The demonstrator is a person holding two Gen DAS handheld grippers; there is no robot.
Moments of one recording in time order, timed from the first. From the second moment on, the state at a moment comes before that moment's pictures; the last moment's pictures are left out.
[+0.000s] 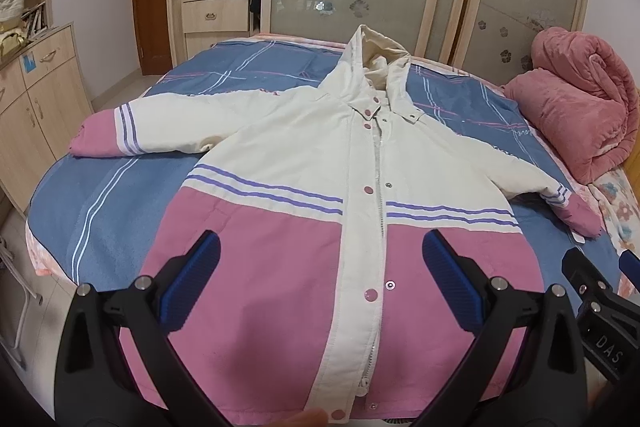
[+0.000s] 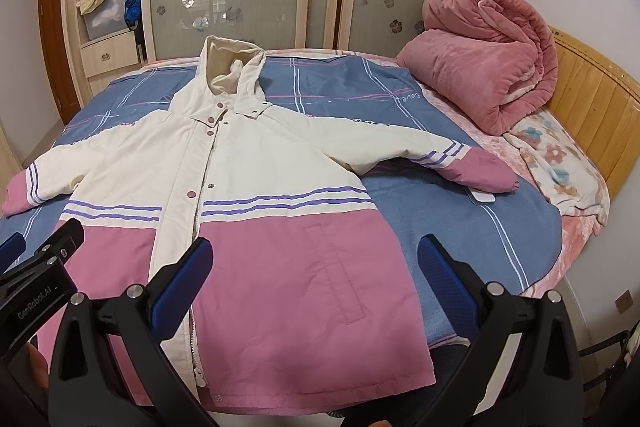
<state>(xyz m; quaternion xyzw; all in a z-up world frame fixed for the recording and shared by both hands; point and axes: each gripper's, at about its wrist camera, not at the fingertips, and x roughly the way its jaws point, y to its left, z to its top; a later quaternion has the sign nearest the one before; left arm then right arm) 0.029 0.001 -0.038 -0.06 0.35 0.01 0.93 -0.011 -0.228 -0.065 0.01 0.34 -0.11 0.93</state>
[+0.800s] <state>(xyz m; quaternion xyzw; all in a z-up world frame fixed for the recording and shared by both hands) 0.107 -0.040 -0.096 -0.04 0.39 -0.01 0.92 0.169 -0.348 -0.163 0.09 0.37 0.03 0.93</state>
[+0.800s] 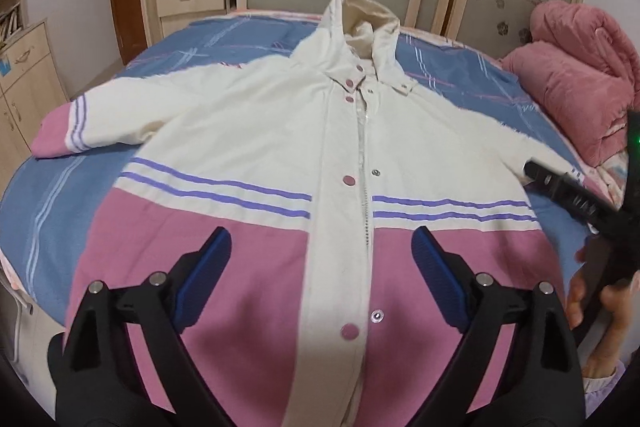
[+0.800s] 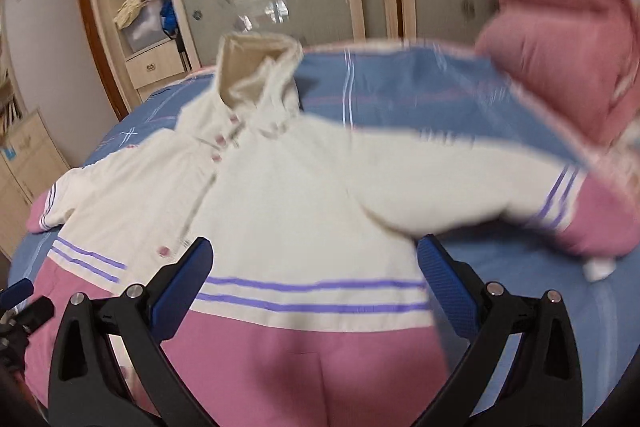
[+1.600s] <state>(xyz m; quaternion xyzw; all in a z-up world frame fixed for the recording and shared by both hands) 0.179 -0.113 -0.180 -0.01 0.51 -0.11 0.85 0.156 -0.592 -0.211 0.43 0.31 -0.20 0.83</state>
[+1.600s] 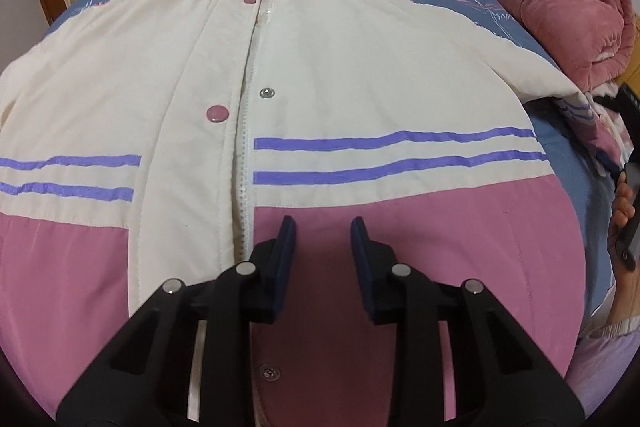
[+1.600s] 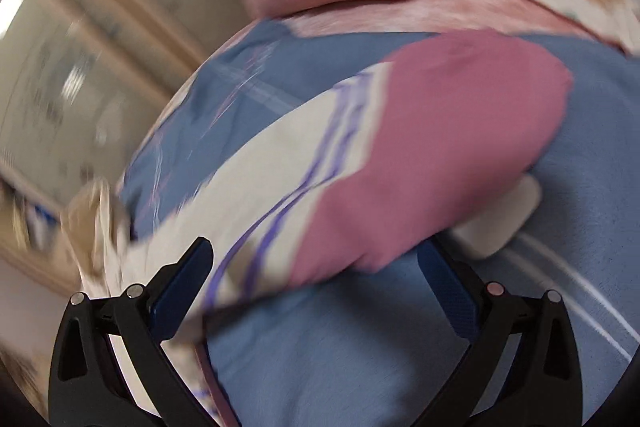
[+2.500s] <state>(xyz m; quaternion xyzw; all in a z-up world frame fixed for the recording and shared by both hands) 0.169 -0.078 -0.139 -0.09 0.43 -0.06 0.90 0.185 -0.406 -0.103 0.22 0.19 0.22 0.93</state>
